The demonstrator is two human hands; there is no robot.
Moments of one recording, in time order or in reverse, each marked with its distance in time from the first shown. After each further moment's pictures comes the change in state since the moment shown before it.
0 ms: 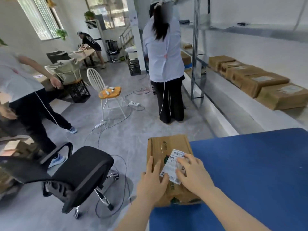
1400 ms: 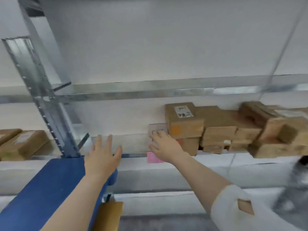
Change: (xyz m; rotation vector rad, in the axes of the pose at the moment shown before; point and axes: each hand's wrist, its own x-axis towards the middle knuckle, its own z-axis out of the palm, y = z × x) left_hand -0.177 0.501 0.048 -0.033 -0.171 1.205; right_hand -0.451 0.201 -0.296 -0.289 0.593 1.099
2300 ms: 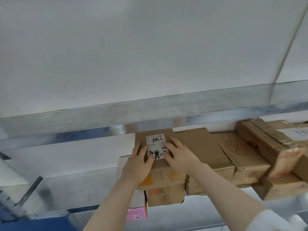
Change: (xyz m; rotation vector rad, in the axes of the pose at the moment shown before) left_hand 0.195 0.238 0.174 -0.238 -0.296 0.233; right_hand 0.129 0.252 -0.035 0.160 0.023 0.169
